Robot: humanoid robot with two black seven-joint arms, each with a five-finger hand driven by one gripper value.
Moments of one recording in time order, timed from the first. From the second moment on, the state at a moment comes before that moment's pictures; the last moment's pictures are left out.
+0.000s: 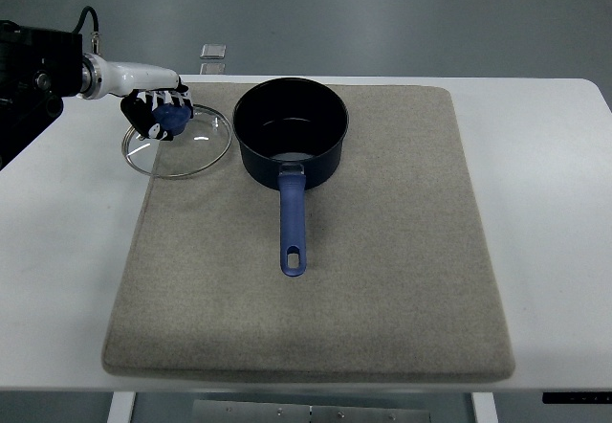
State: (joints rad) left arm -1.05 0.53 -0.58 -0.85 1.81 -0.52 -0.15; right arm 0.04 0.00 -0.05 0.19 -0.01 -0.01 0.07
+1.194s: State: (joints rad) left arm -1.04 0.48 -0.58 -0.83 1.79 -0.49 -0.15; right arm 0.04 0.00 -0.05 0.19 -0.01 -0.01 0.07
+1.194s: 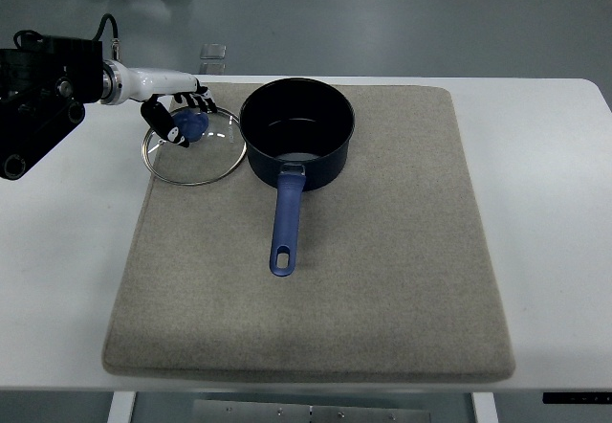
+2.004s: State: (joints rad) left arm -1.02 0.65 -0.59 -0.81 1.00 -0.36 -0.15; right arm 0.04 0.00 -0.05 0.19 -0.01 -0.01 0.07
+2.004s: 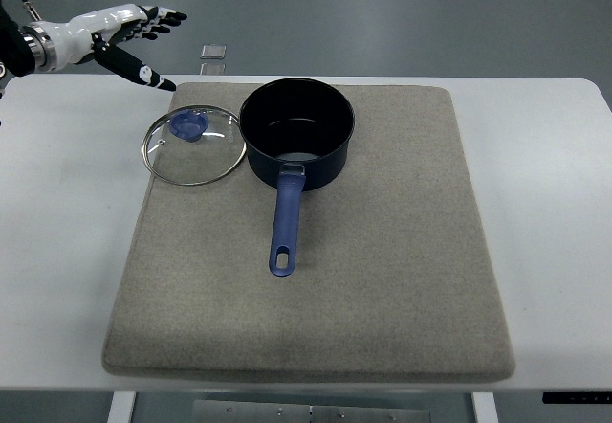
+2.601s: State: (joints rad) left arm -0.83 0.69 -0.60 -0.78 -0.05 -0.36 -0.16; right arm 0.04 0.00 -0.05 0.19 -0.01 -0.01 0.07
